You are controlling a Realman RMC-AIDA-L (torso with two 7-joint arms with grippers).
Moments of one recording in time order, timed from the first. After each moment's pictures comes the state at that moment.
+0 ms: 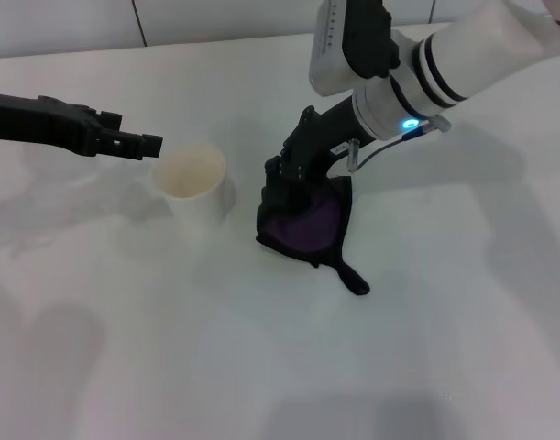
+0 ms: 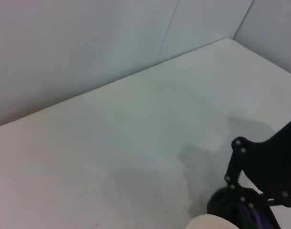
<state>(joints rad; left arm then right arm) -1.14 -2.04 2.85 -0.75 0.04 1.62 -1.62 1.24 2.02 -2.82 0.13 -0.26 -0.99 1.29</state>
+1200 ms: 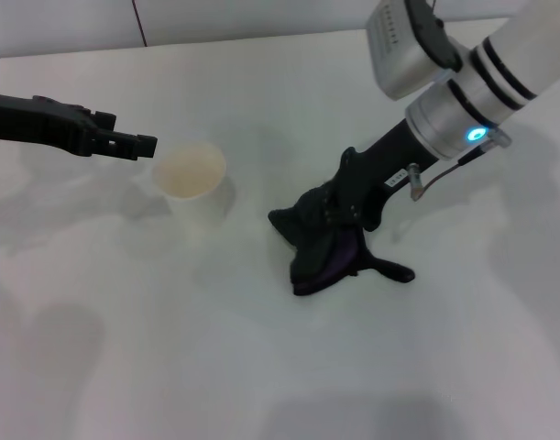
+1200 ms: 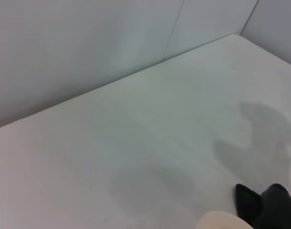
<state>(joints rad) -1.14 -2.03 2.85 -0.75 0.06 1.60 -1.62 1.23 2.01 -2.82 0.31 -0.35 -1.40 1.31</state>
